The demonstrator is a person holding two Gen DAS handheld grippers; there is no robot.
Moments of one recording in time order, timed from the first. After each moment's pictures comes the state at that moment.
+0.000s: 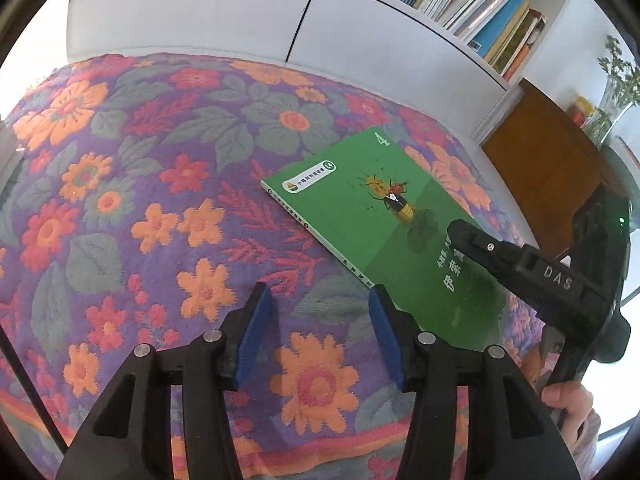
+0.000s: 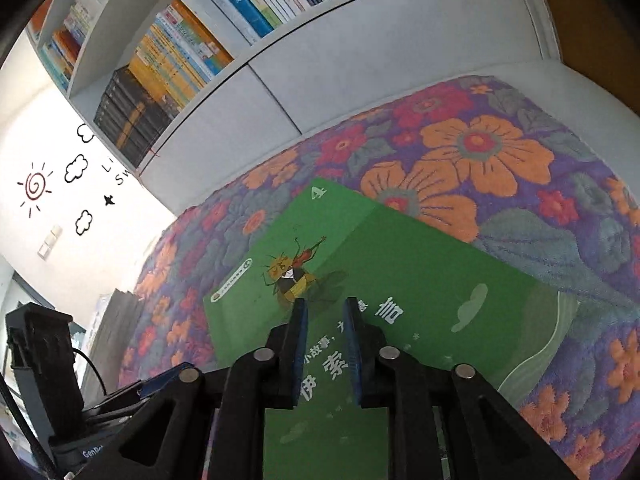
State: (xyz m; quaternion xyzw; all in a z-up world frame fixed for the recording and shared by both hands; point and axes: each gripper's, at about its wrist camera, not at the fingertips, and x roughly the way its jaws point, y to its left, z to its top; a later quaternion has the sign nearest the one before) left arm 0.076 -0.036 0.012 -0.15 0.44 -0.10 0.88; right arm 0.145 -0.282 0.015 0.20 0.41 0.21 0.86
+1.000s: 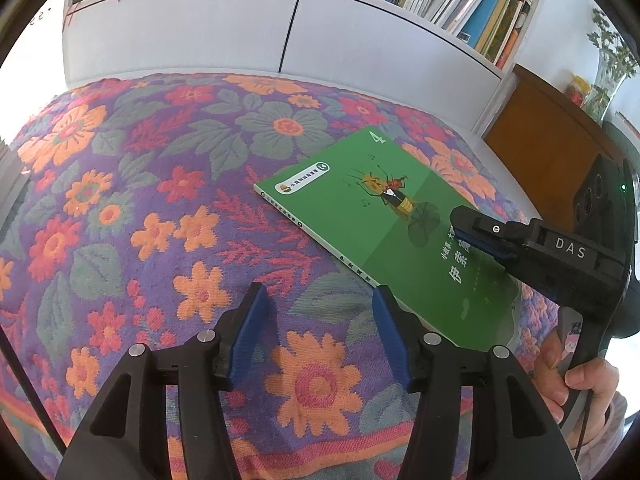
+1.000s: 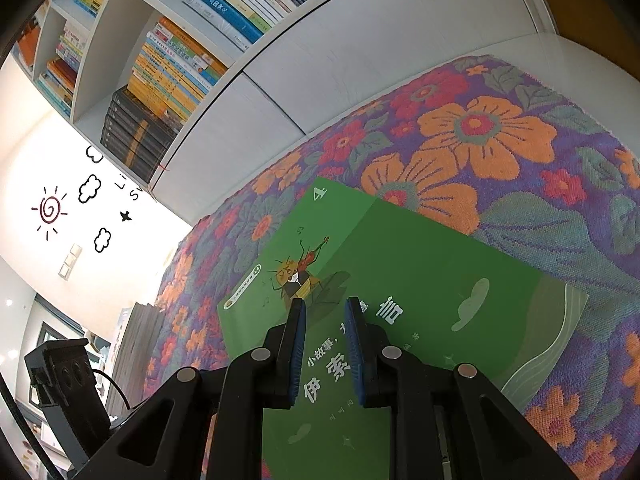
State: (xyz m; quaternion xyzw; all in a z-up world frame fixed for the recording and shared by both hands) left arm 0.075 -0.047 0.009 -0.11 0.42 -0.09 0.90; right arm 0.147 -0.289 0.012 0.24 0.42 0.23 0.85
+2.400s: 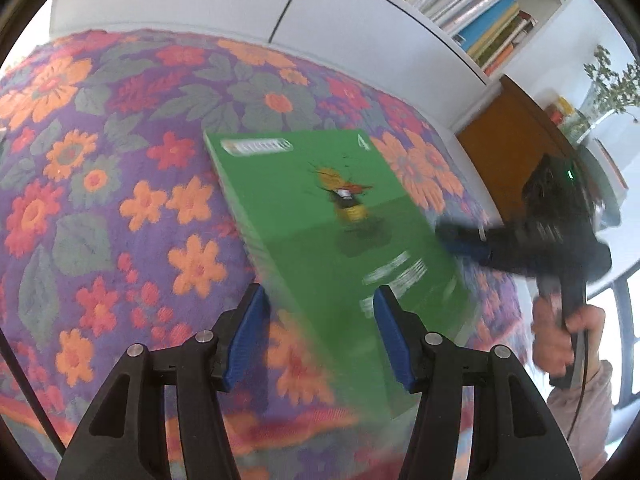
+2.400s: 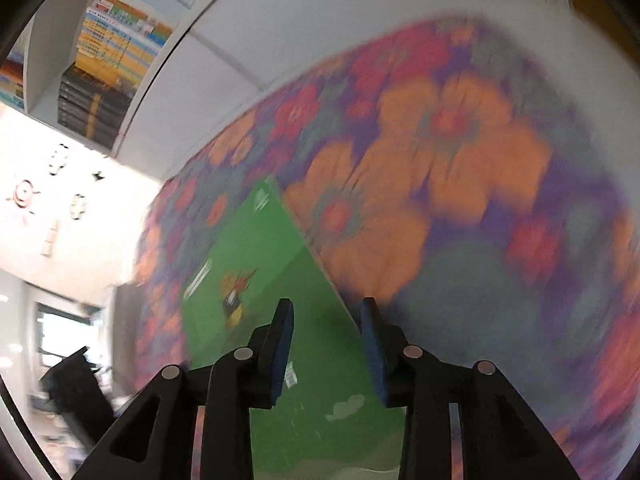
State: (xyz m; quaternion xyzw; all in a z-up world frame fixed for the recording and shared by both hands) left arm 0.074 -0.017 0.015 -0.18 0.47 -0.15 0.85; right arm 0.186 -0.304 0.012 0.22 0.58 0.26 0.74
